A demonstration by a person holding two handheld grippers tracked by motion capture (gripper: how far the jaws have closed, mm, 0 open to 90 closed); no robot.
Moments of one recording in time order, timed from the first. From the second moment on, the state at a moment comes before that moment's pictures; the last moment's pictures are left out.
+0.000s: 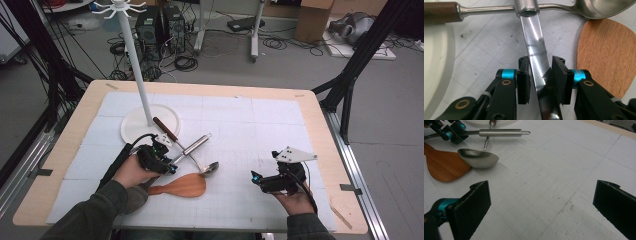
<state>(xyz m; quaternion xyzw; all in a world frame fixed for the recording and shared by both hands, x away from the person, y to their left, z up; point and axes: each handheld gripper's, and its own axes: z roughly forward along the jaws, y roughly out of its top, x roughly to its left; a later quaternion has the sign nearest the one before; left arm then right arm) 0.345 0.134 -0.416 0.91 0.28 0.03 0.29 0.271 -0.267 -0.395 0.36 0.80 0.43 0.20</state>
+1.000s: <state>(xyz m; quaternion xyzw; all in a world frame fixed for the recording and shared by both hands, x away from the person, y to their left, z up) 0.340 0.151 -0.400 0.90 0.29 0.05 0.33 0.270 -0.264 -0.396 0.35 0.81 0.43 0.20</state>
